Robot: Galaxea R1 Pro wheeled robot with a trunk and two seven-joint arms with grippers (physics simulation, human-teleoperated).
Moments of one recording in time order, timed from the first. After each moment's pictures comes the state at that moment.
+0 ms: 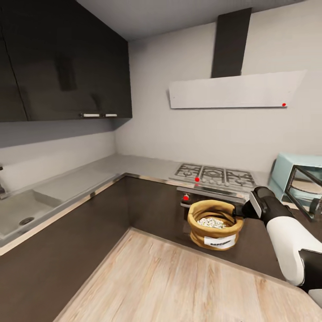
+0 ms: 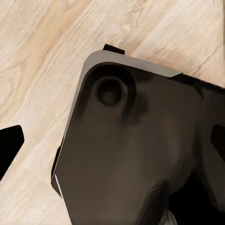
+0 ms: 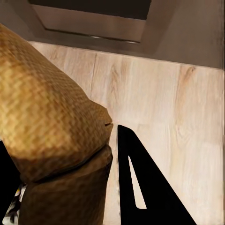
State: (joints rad) left arm 0.00 -0.01 0.01 -0.07 0.31 -0.04 0.05; right arm -1.07 -0.21 -0.19 -0.50 0.14 1.04 0.09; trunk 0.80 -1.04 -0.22
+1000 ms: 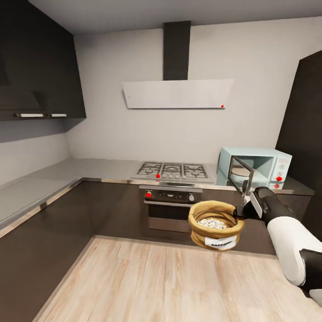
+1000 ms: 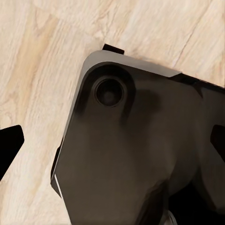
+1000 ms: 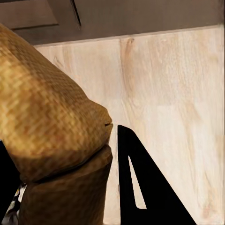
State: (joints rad) left arm 0.00 -0.01 0.01 -0.07 0.31 -0.04 0.05; right arm -1.07 -0.22 -0.19 -0.50 0.14 1.04 0.09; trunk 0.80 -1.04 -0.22
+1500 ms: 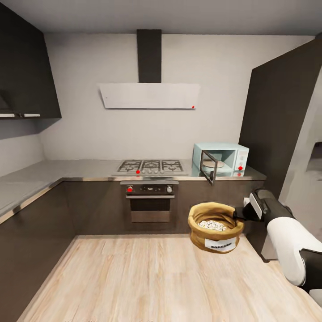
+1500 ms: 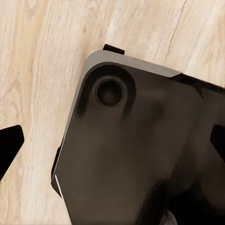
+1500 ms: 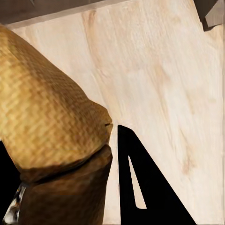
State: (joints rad) left arm 0.00 -0.01 0.01 -0.07 0.31 -0.04 0.05; right arm -1.07 -0.22 -0.19 -0.48 0.14 1.04 0.09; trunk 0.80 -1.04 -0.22
